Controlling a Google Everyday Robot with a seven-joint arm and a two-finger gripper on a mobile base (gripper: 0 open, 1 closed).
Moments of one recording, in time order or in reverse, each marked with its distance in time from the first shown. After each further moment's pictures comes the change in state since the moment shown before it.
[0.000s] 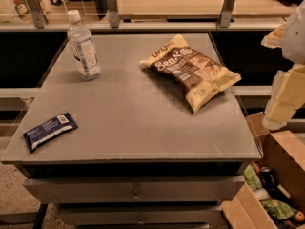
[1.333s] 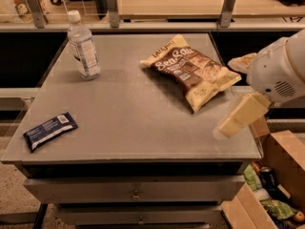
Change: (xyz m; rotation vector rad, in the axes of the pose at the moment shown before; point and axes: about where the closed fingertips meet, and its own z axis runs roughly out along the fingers) arm -0.050 0.017 0.060 -0.031 -0.382 0.113
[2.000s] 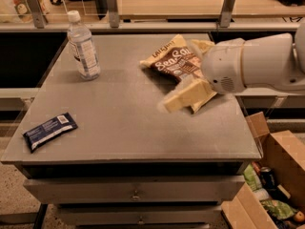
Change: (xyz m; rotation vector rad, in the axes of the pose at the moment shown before) arm -0.104 -0.014 0.048 0.051 -0.474 -0.018
